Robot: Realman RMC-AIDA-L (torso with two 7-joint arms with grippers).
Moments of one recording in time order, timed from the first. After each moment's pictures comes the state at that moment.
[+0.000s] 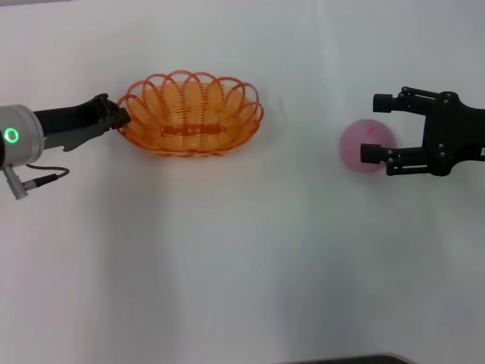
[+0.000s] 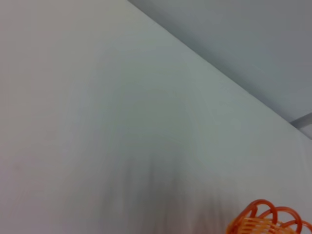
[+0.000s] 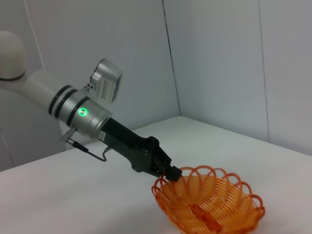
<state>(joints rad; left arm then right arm) -0.29 -2.18 1.31 1.16 2.21 0.92 -2.97 0.41 2.02 -0.53 -0.68 -2.04 -1.76 1.22</state>
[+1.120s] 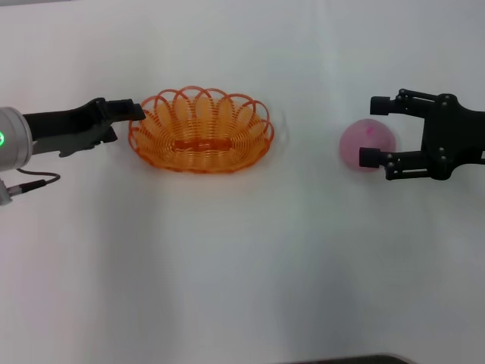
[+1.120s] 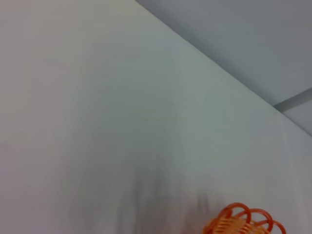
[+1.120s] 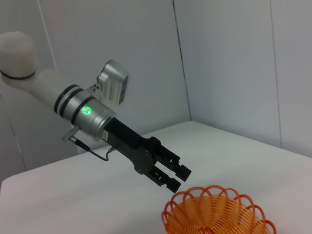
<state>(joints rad) -0.28 -2.18 1.26 1.23 2.21 1.06 -2.96 0.41 2.03 -0.53 -0.67 -2.04 -1.79 1.22</state>
